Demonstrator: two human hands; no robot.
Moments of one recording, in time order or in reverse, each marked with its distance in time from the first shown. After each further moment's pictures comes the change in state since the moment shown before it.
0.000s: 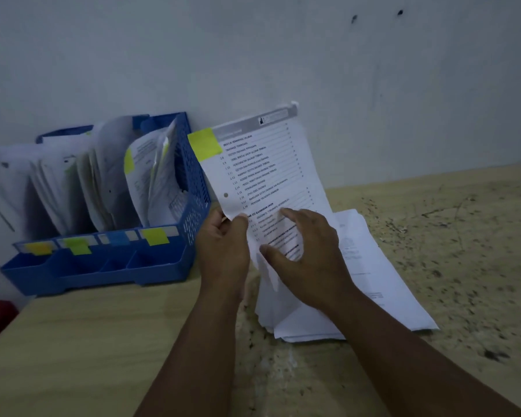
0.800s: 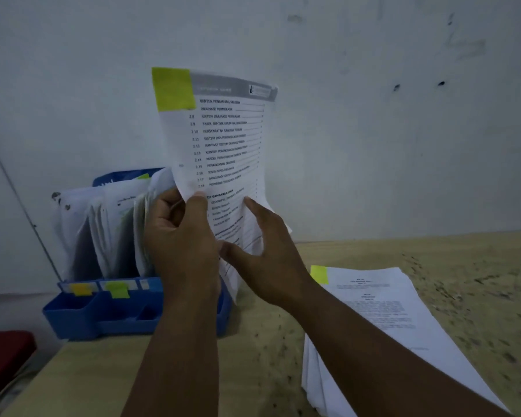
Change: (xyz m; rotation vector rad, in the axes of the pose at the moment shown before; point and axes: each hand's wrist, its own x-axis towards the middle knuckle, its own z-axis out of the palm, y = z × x) left_hand 0.060 0.108 -0.051 -0.178 0.323 0.361; right_hand 0.081 -0.123 0.057 0.309 -0.105 -0.205
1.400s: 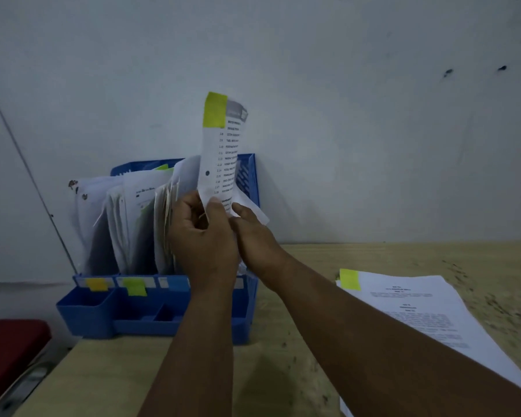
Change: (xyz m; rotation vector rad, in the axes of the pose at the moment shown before) left_hand 0.051 -0.069 -0.018 0.232 0.078 0.208; right_hand 0.065 0.001 0.078 0.482 -0.258 0.351
